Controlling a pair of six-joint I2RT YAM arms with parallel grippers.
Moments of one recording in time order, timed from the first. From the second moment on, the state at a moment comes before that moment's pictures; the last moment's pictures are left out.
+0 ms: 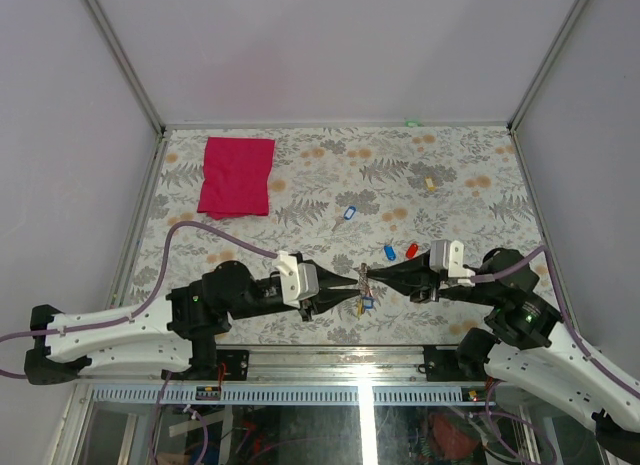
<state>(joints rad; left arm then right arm) -1.34 0.83 0.79 0.12 0.06 0.10 0.88 0.52 0.69 -0.04 -0.54 -0.11</state>
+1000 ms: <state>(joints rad) -1.35 0.82 0.79 0.11 0.04 0.12 0.88 0.50 0.67 0.01 -0.62 -0.10</state>
